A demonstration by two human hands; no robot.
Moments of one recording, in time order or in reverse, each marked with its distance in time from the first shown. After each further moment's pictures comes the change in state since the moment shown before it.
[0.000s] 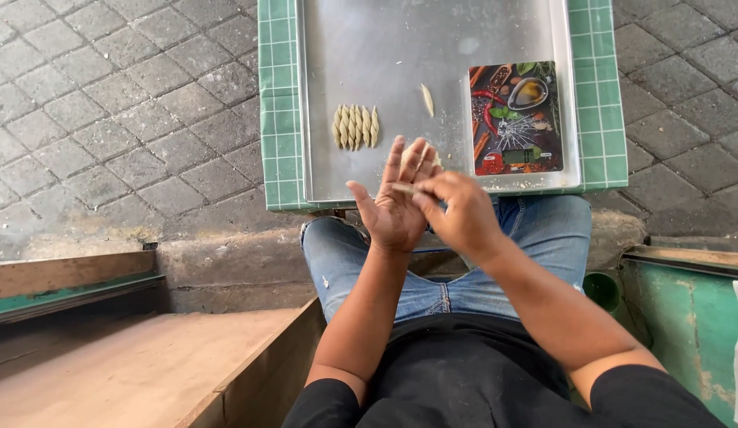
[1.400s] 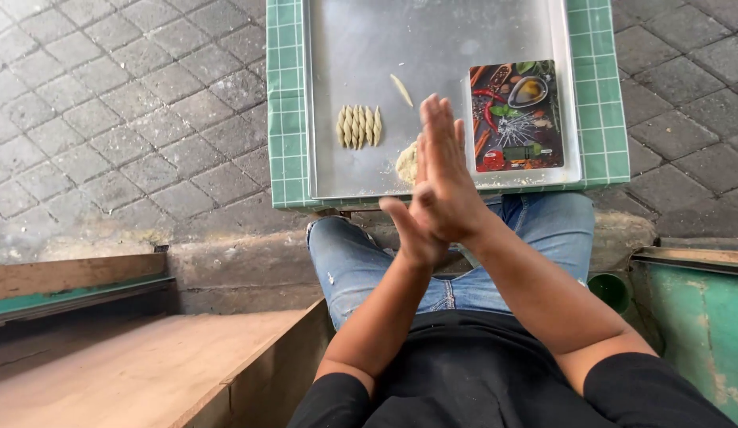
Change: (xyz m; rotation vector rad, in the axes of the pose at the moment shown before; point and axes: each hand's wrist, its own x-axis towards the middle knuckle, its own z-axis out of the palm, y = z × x) left_hand -0.007 -0.001 0.078 0.162 -0.156 0.026; right_hand 0.036 -0.037 -0.011 0.185 -0.064 -0.071
